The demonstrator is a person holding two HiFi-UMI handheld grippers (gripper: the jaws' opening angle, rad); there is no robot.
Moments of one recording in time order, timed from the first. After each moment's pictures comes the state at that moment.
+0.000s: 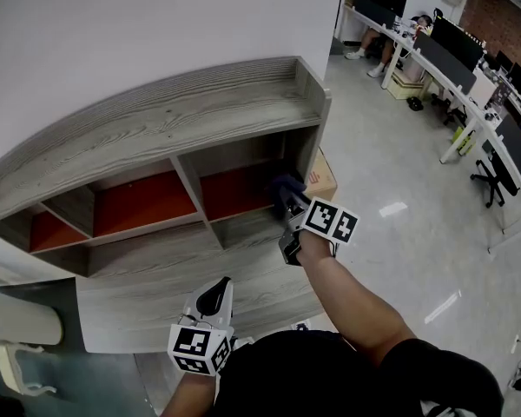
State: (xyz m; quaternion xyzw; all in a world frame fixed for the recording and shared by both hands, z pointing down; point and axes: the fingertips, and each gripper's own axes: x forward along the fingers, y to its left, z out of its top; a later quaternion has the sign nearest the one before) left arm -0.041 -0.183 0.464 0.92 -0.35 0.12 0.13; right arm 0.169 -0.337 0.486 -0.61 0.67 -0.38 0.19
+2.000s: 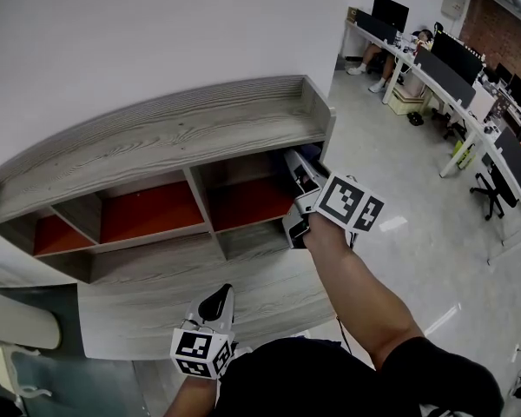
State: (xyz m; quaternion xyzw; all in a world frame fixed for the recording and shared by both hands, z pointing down) left arm -0.050 -0.189 0.461 0.92 -0.35 0.11 0.13; right arm 0.157 -0.346 0.302 -0.60 0.73 -0.24 0.24
